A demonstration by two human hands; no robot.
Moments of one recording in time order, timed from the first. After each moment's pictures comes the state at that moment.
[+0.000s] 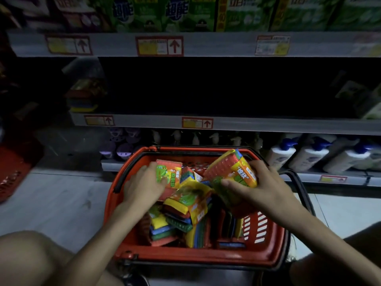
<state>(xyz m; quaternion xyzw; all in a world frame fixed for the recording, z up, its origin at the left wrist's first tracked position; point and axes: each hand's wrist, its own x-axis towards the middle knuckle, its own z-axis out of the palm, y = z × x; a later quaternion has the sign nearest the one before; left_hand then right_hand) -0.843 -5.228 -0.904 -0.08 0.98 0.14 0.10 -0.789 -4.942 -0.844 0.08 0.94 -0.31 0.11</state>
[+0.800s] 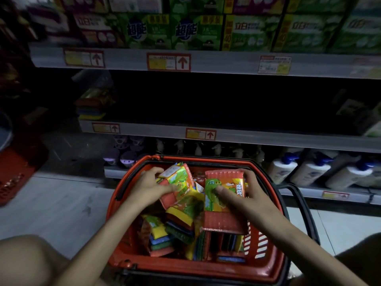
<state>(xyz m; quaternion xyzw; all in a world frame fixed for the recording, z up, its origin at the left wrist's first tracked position) -0.869 -5.243 -0.919 -0.13 0.90 0.38 0.16 -0.790 -4.964 -0.849 0.06 0.77 -0.61 0.16</state>
